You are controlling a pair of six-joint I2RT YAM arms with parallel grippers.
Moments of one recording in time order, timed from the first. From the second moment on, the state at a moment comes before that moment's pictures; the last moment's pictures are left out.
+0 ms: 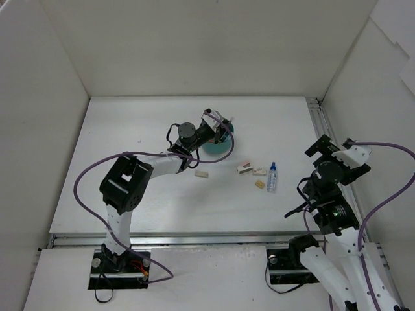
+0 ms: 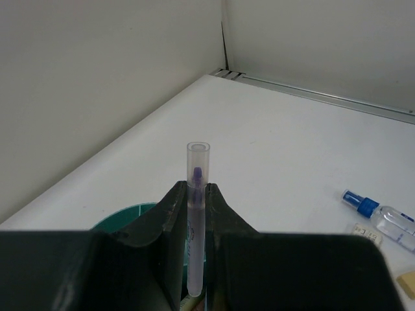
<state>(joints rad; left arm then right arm) -0.60 1.98 1.23 0.90 0.38 0.06 0.28 0.60 0.74 -0.16 0.97 0.20</state>
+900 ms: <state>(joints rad) -0.62 2.02 1.15 0.95 0.19 0.07 0.28 0.63 0.73 -0.14 0.97 0.18</state>
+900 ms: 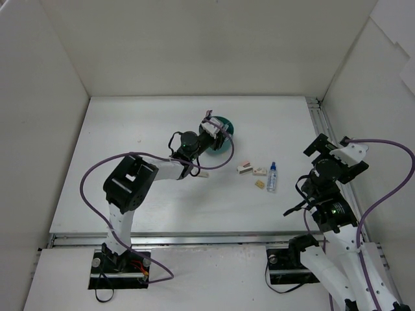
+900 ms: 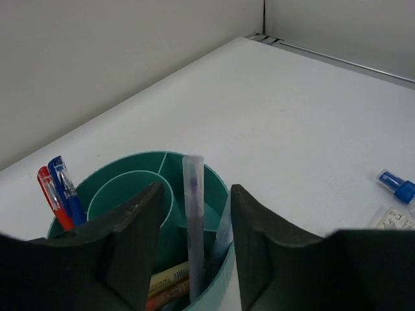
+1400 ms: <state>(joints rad) -0.64 1.79 1.14 0.68 0.16 0.10 0.28 0.65 0.75 -0.18 0.88 0.19</state>
